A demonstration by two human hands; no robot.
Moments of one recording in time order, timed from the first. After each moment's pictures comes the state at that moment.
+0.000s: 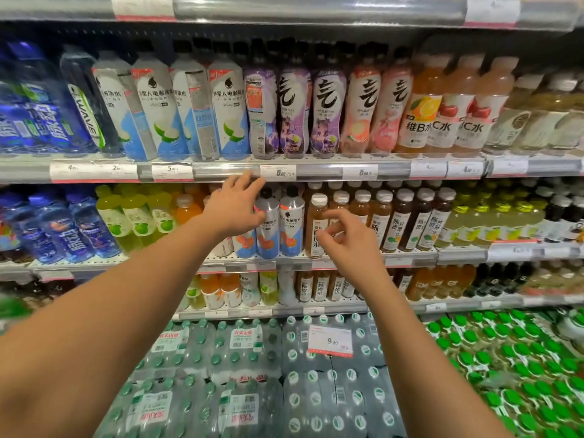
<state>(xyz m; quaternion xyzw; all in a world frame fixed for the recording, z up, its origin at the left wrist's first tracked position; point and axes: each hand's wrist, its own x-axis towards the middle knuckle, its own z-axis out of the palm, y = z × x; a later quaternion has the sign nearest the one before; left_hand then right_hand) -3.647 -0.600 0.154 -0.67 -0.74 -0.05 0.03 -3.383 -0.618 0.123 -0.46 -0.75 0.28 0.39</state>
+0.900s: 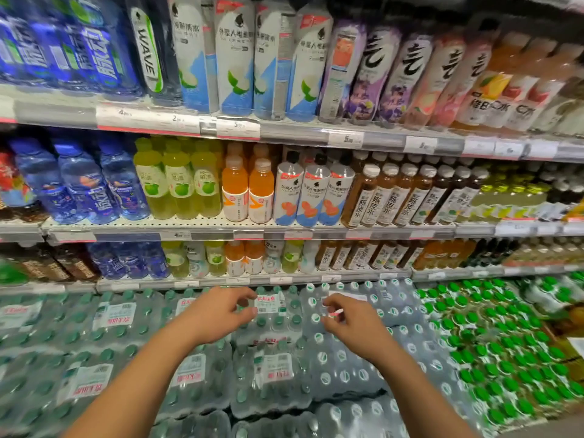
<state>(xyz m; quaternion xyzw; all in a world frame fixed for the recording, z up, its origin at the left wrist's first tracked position) -3.775 -0.810 -0.001 -0.68 -0.66 -0.07 -0.30 -3.470 -0.754 -0.014 -0.55 -0.79 0.28 0.07</state>
